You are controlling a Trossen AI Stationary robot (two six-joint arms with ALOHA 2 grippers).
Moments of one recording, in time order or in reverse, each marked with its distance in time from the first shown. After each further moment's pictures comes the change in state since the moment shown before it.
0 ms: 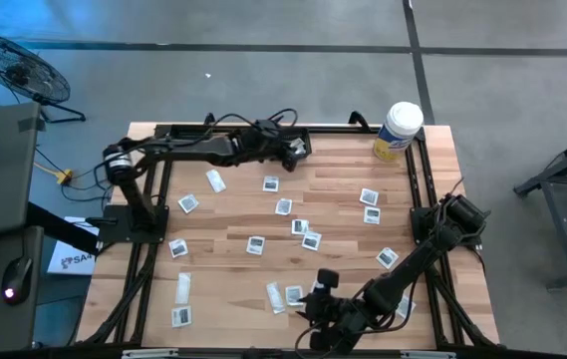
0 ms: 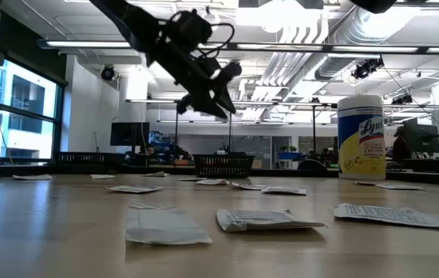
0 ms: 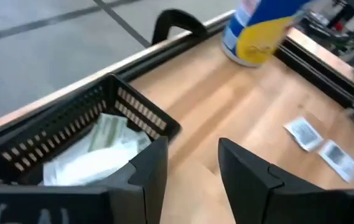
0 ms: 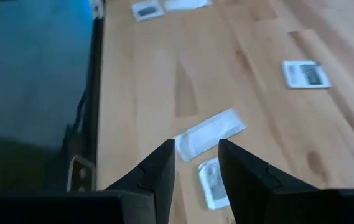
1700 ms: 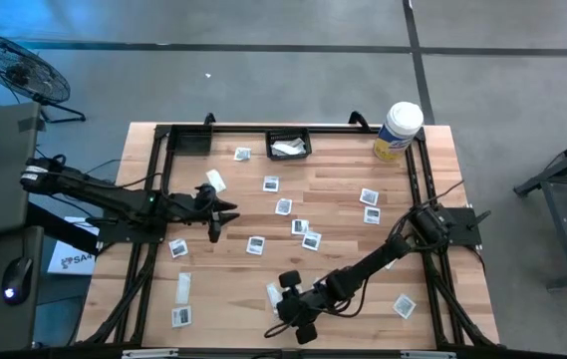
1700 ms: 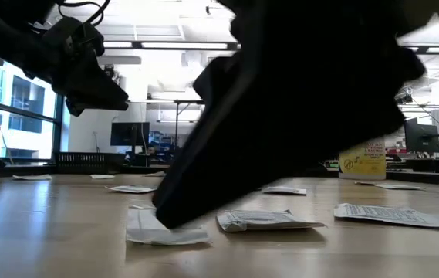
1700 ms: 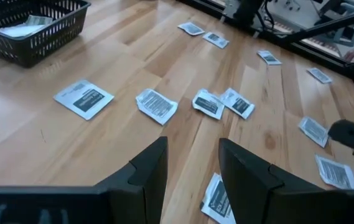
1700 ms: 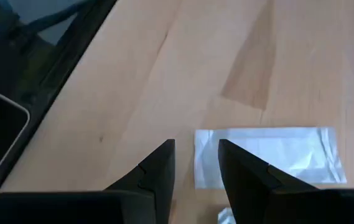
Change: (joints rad) left arm -0.550 -0.888 -0.923 0.164 -0.208 -0.072; right arm -0.185 0.269 0.000 0.317 -0.443 -0.527
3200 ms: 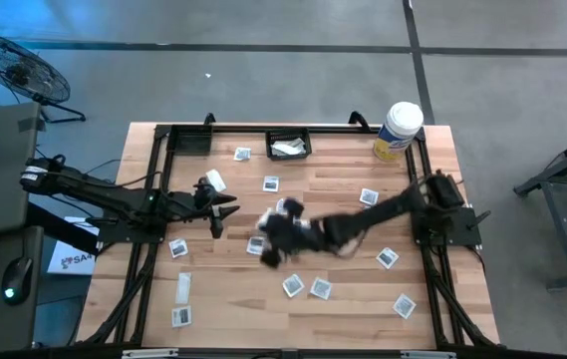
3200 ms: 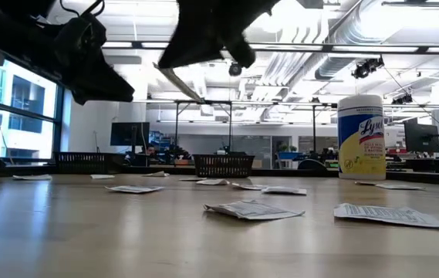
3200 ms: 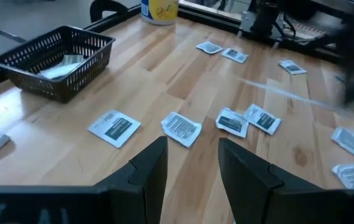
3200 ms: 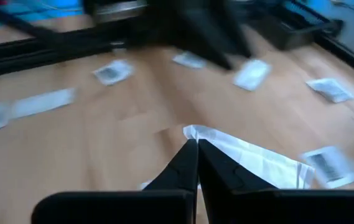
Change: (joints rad) left arm 0.000 -0.002 0.037 -0.014 -0.105 0.132; right arm -0.293 -0.249 0.001 -0.067 0.359 0.216
